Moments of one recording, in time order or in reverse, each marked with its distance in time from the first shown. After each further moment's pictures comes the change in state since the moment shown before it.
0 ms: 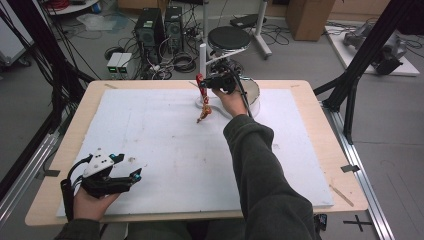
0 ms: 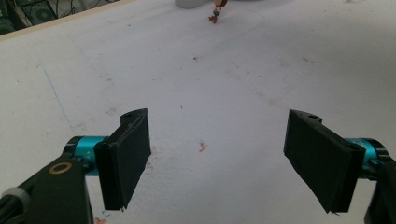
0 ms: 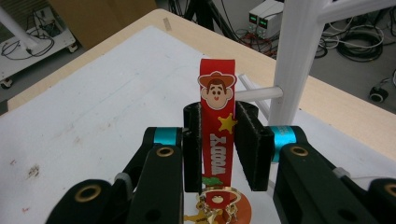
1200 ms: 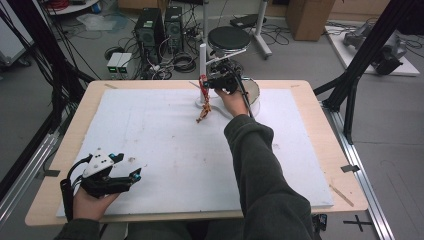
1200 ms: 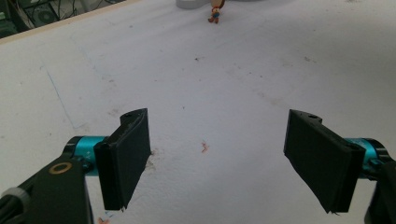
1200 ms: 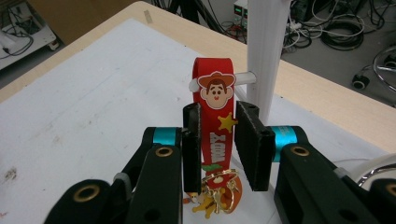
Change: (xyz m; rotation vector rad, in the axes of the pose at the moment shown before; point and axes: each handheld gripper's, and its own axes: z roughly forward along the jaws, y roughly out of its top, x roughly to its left) left arm 0.000 0.000 0.000 -0.004 0.008 0.005; right arm -0.008 -0.003 0.001 0.025 -0.065 0.021
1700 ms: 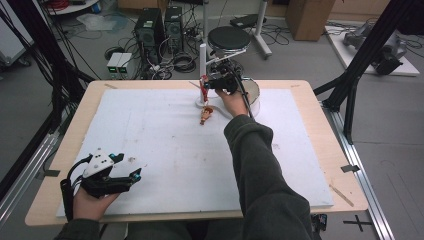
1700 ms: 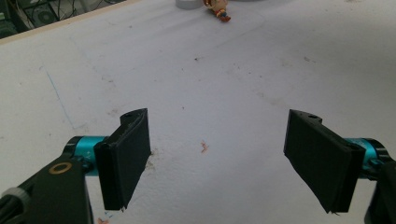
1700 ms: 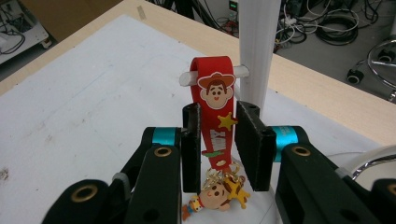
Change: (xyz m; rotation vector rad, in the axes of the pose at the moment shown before) left arm 0.000 0.000 0.000 0.000 -0.005 0.003; right arm -0.001 -0.002 0.001 0.017 -0.015 0.018
